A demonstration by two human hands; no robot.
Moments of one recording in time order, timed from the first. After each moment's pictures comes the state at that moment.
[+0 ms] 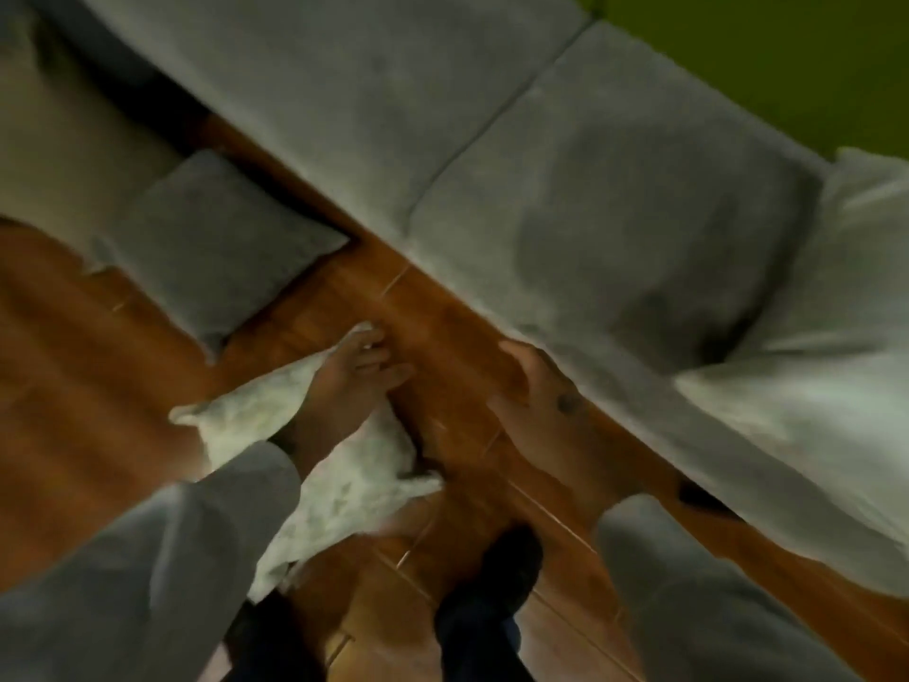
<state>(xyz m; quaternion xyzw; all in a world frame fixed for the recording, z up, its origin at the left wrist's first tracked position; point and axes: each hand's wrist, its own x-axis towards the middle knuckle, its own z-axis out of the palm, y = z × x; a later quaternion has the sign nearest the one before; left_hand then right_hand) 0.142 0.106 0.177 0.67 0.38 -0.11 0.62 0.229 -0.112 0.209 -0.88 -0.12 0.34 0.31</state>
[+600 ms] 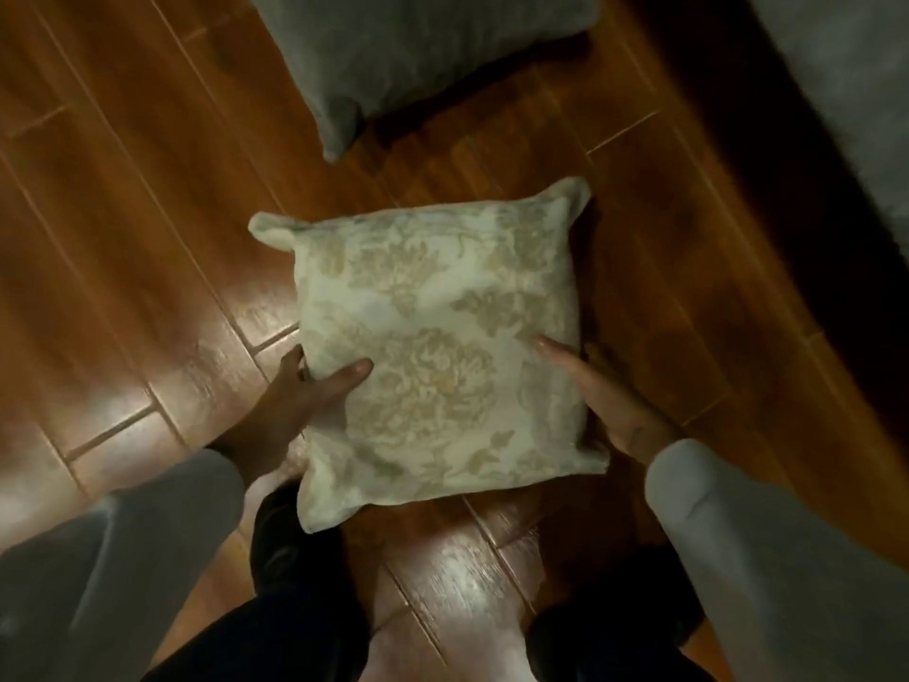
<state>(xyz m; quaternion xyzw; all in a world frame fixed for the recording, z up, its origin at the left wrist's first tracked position) -0.108 0.244 -0.139 0.47 0.56 -0.11 0.67 0.143 0.023 -0.152 -0.79 0.08 0.52 0.32</state>
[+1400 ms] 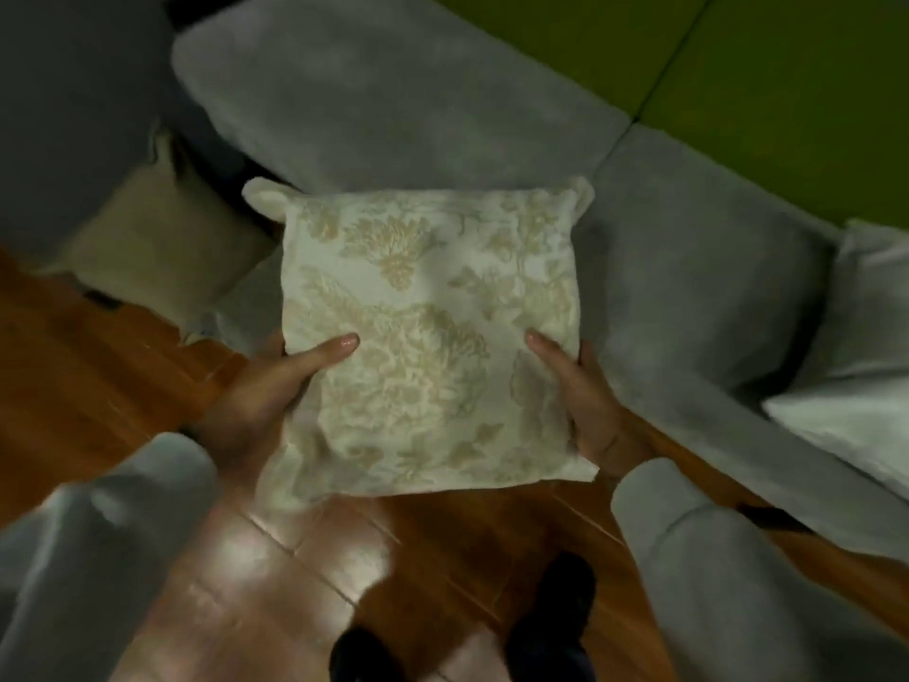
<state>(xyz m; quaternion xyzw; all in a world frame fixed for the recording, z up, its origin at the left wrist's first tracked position) 0.060 0.342 0.299 0.58 0.29 -0.06 0.76 0.190 0.055 0.280 -0.71 0.14 0.30 0.62</state>
